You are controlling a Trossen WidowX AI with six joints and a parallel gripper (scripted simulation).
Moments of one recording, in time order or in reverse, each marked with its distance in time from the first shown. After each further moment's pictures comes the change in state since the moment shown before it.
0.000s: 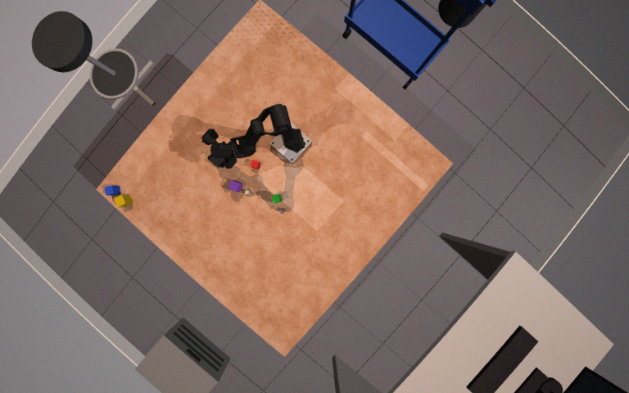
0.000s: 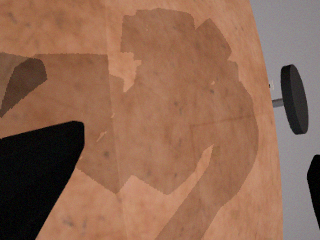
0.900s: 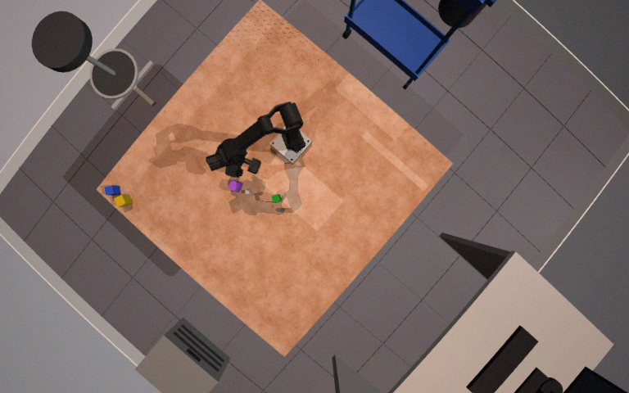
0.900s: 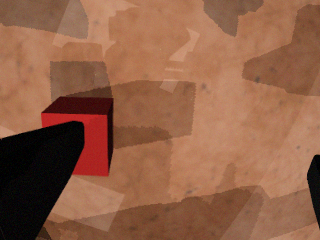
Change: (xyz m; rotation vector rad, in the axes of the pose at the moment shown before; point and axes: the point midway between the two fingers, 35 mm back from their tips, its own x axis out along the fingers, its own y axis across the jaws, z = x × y) arm -0.109 0.071 -0.008 -0.311 0.298 0.820
